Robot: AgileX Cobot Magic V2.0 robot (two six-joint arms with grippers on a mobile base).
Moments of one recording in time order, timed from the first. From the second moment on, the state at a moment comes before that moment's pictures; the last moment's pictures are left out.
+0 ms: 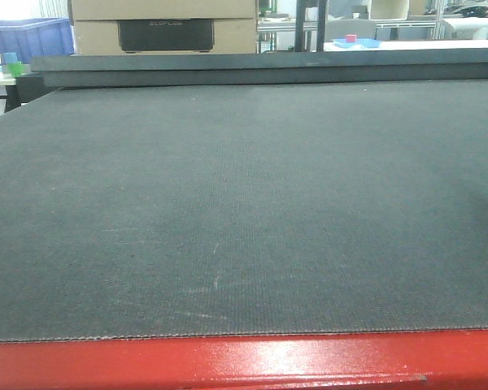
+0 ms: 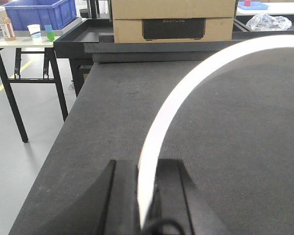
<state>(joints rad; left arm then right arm) 0.06 0.43 -0.59 -0.03 0.41 0.08 0.00 0.62 -0.70 0.20 0.35 -0.25</state>
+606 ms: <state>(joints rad) 0.06 0.43 -0.59 -0.03 0.41 0.08 0.00 0.62 -0.70 0.20 0.35 -0.25</state>
